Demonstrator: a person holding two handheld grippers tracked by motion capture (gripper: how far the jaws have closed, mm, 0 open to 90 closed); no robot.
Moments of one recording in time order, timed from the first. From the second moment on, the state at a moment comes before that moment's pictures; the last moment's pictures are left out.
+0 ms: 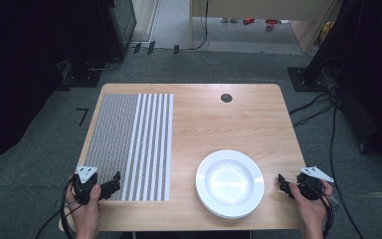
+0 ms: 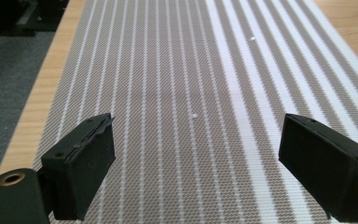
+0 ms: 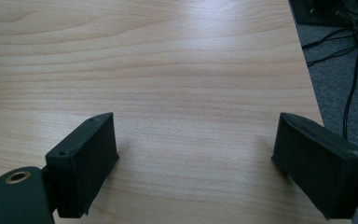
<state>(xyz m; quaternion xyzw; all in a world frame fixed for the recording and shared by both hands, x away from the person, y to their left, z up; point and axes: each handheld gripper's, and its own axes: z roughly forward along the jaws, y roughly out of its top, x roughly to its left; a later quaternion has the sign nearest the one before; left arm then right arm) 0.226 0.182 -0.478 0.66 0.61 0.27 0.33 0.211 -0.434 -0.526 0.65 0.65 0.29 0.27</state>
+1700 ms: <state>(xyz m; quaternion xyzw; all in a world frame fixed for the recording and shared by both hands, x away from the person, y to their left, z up) 0.243 0.041 -0.476 0.75 0.50 0.21 0.38 0.209 -0.427 -0.517 0.67 0.62 0.31 0.28</state>
